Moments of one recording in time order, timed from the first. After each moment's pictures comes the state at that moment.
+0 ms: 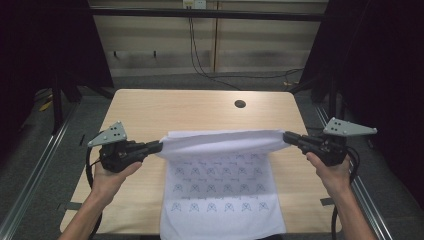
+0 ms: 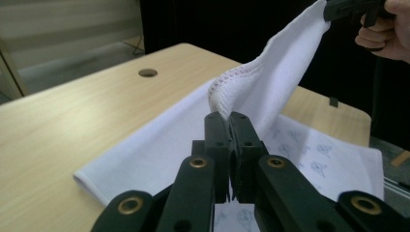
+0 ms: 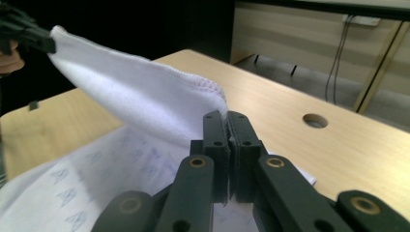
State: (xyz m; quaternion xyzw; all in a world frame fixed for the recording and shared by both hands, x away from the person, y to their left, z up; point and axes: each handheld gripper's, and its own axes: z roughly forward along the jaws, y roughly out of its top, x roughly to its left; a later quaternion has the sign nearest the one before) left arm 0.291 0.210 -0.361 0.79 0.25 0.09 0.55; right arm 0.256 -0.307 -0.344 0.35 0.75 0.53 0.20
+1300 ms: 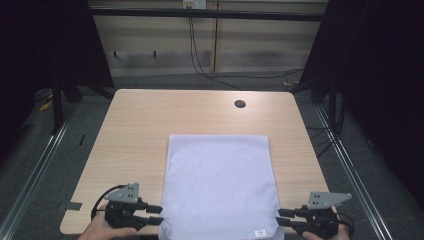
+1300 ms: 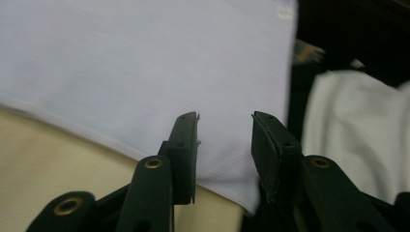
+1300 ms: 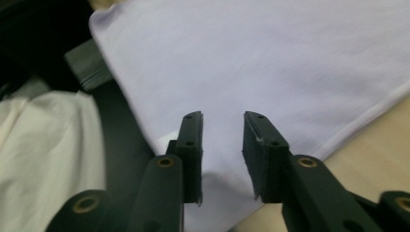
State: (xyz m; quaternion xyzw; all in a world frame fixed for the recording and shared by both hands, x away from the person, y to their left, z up) left arm 0.239 0.223 -0.466 0.87 0.19 -0.06 0.46; right arm 0.152 -0.297 -0.456 0.35 0.83 0.44 0.04
